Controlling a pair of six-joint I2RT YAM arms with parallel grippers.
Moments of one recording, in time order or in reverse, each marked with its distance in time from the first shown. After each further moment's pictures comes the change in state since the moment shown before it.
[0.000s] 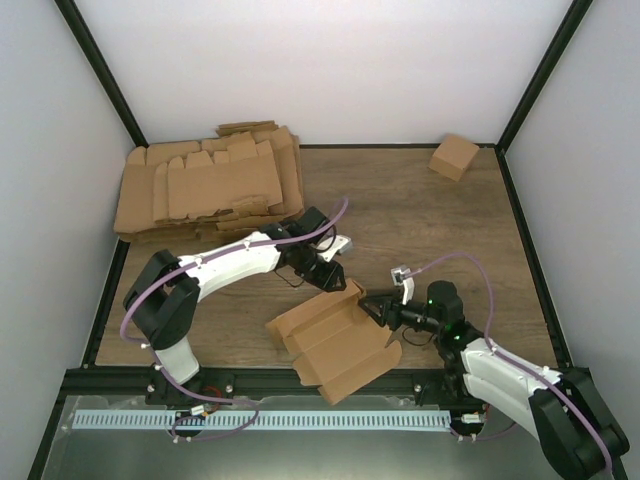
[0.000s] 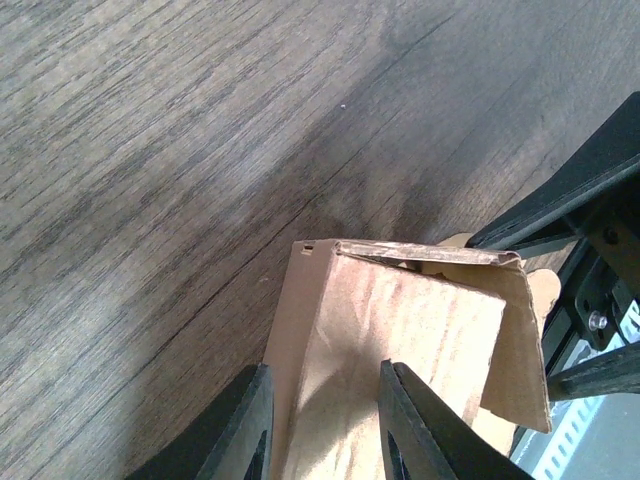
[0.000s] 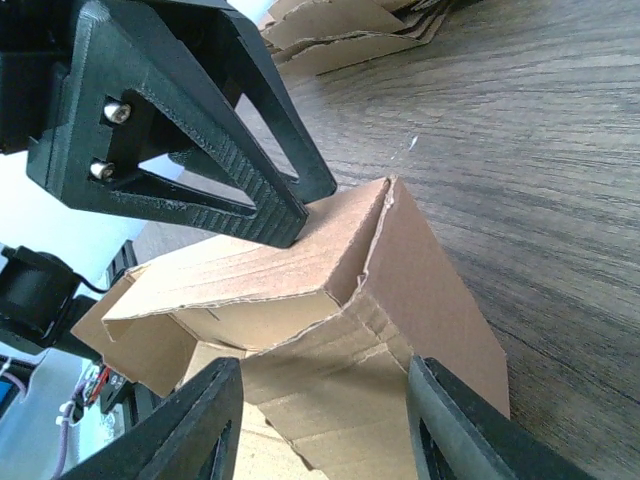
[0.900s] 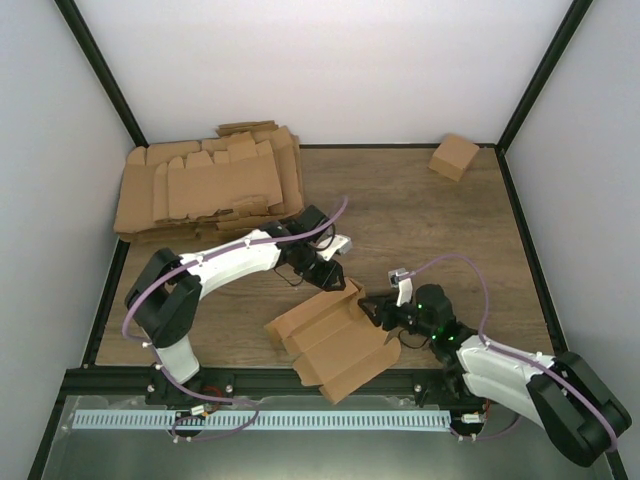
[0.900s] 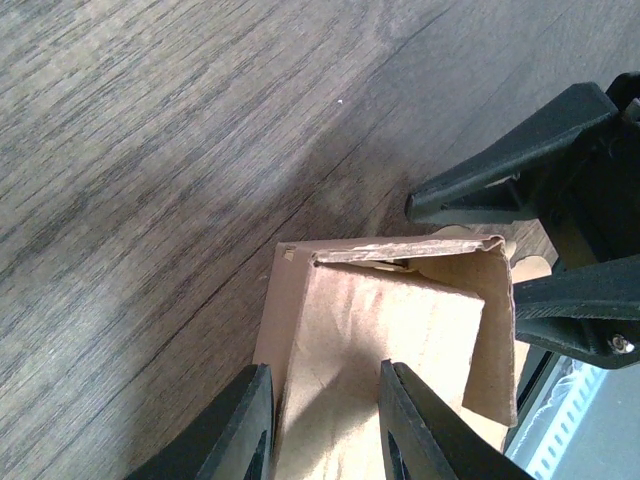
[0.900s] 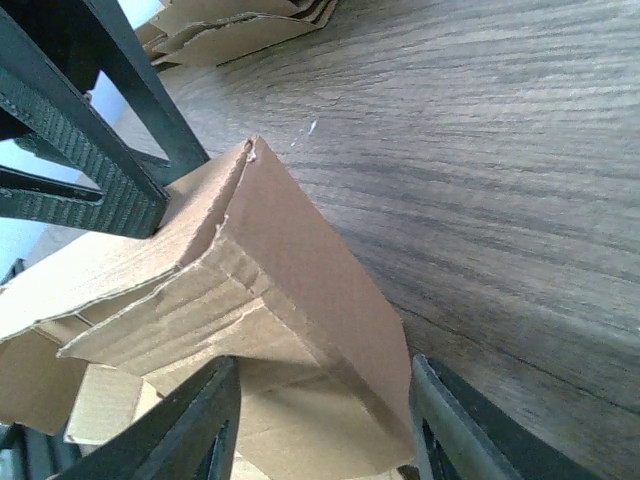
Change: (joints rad) left arm 0.016 0.011 0.009 -0.013 0.029 0.025; right arm 0.122 0.086 0.000 -0.005 0.278 -0.004
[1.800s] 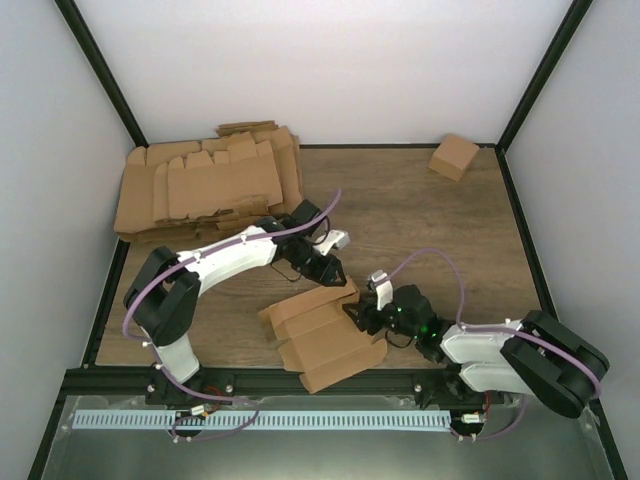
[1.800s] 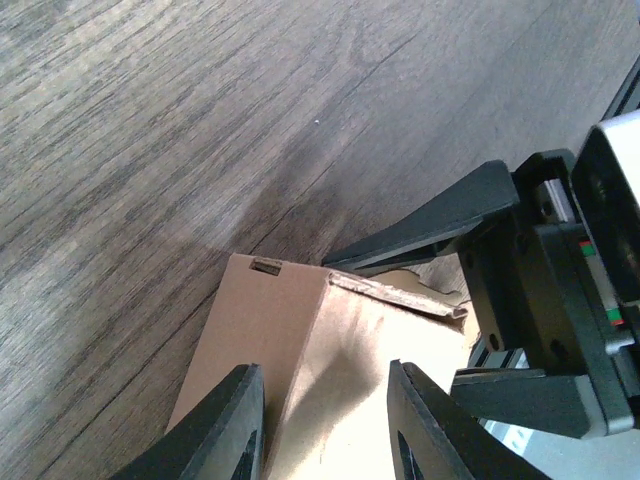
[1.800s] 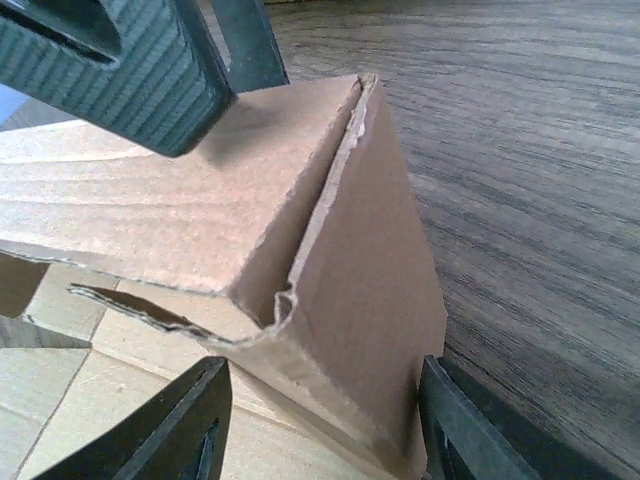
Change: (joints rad) left arm 0.041 0.002 0.003 0.016 0.086 0.000; right arm 0.188 0.246 0.066 0.151 0.171 -0.164
